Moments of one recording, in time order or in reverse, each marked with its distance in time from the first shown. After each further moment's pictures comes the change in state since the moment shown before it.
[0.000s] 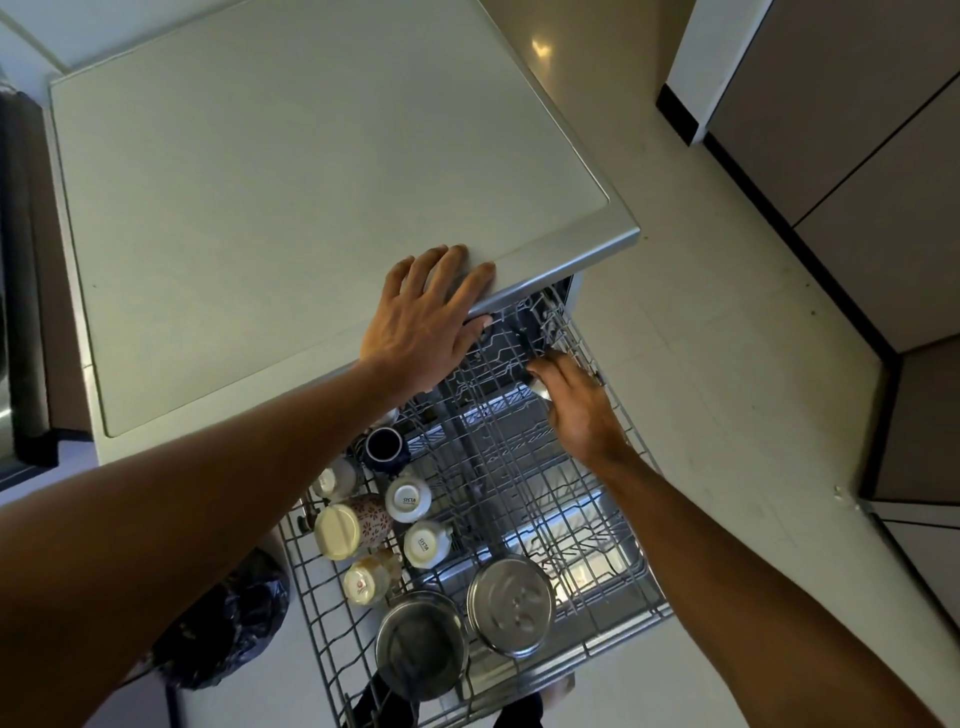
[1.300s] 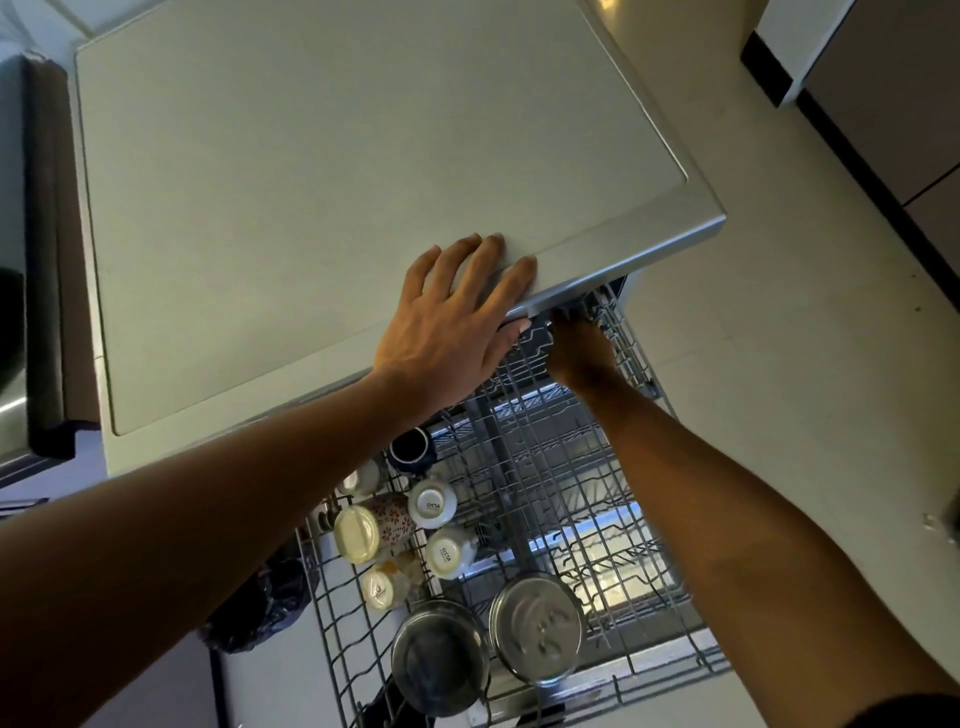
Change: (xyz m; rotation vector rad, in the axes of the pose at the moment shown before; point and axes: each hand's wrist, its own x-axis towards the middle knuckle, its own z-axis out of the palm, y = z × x) left_hand 0.001 0.000 0.009 0.046 0.022 -0.003; right_hand 0.103 0.059 0.097 -0.220 -0.439 0.490
